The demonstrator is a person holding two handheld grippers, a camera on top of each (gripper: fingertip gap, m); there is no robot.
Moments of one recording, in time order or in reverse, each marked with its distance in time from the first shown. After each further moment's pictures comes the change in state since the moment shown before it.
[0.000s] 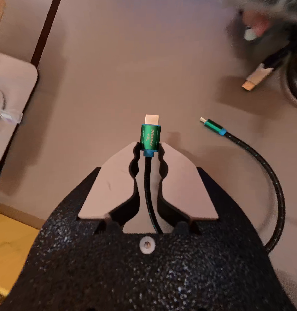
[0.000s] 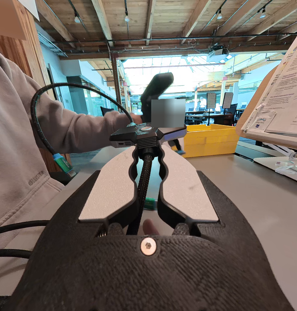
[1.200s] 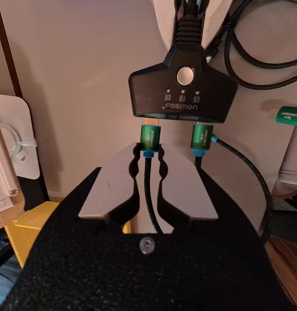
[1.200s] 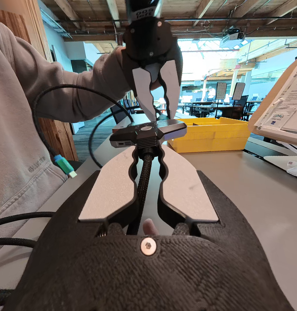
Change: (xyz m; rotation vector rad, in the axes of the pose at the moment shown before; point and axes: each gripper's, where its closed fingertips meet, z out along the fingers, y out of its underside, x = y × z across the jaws) left arm 0.052 -0.060 -0.050 -0.351 0.087 0.279; right arm -0.012 0.007 0.009 -0.077 -0.046 -0.025
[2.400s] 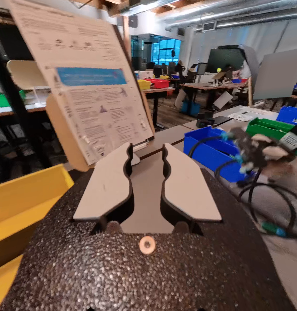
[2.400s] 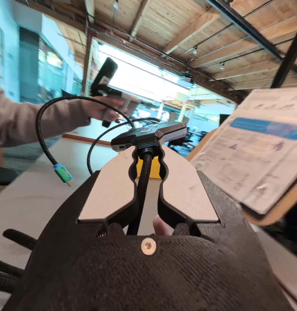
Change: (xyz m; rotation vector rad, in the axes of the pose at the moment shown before) left arm -0.083 0.101 -0.165 1.134 -0.569 -0.731; right arm 0.026 -0.097 -0.013 0.056 0.216 -0.365
